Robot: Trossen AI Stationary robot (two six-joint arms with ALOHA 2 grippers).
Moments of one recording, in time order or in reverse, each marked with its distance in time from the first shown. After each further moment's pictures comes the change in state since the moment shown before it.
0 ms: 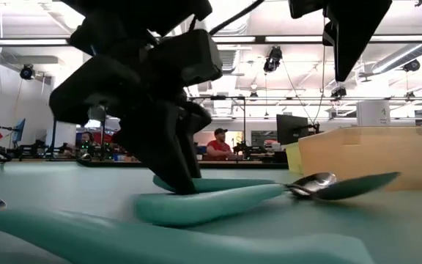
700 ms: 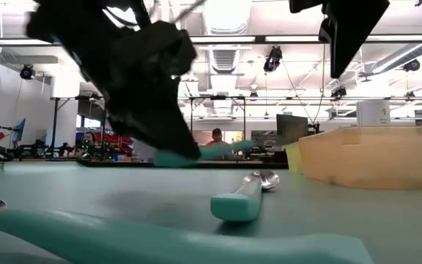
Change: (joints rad) left arm -0.082 -0.149 -0.121 0.151 -0.310 -0.702; right arm 0.000 -0.012 -0.001 -0.005 0.040 -0.059
